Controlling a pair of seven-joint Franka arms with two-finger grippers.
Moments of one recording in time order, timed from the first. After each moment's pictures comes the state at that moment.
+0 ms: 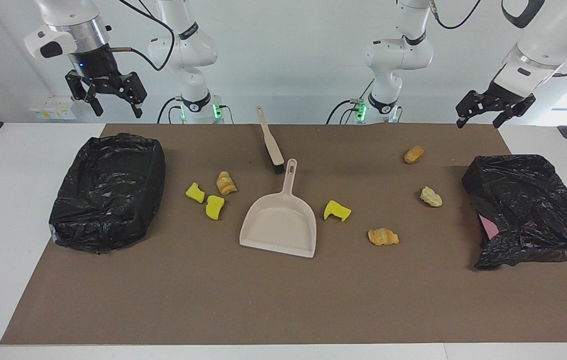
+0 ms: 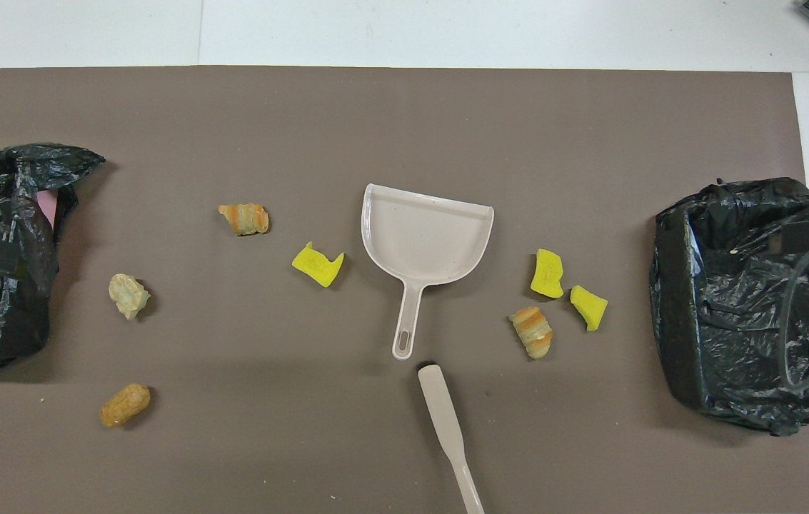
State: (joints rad) left arm -0.08 -0.05 0.06 -1.60 -0.01 1.45 0.05; right arm 0.04 -0.13 -0.06 -1.63 0.00 1.59 0.08
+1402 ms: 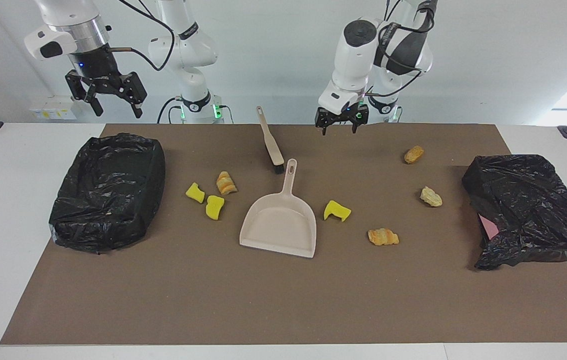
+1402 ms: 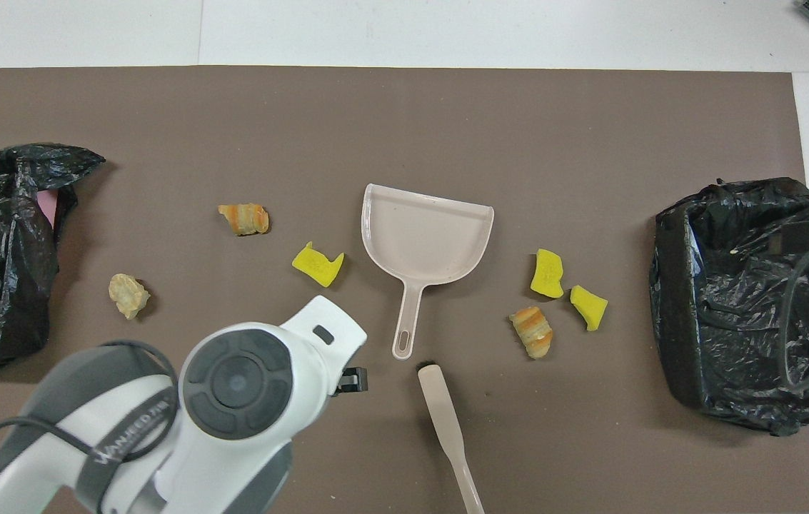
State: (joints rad) left arm -0.79 -0.16 0.05 -2.11 -0.03 1.87 -0.75; right arm 0.04 -0.13 -0.06 -1.63 0.00 1.59 0.08
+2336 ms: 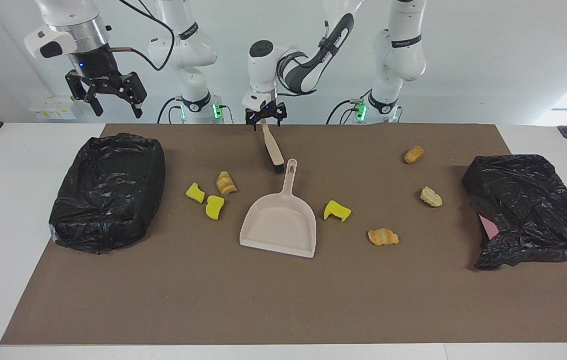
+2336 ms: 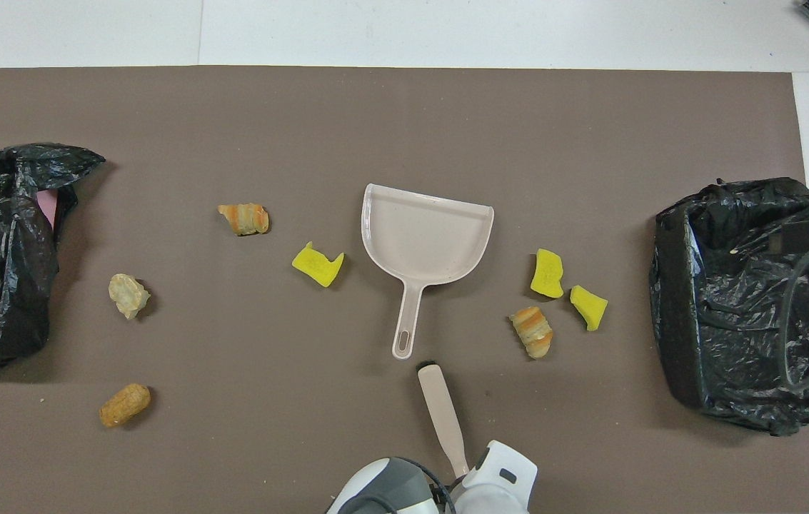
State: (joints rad) left arm -1.28 0.17 0.05 -2.15 -0.09 2.28 -1.33; right arm 0.04 -0.13 -0.06 -1.63 0.00 1.59 0.08
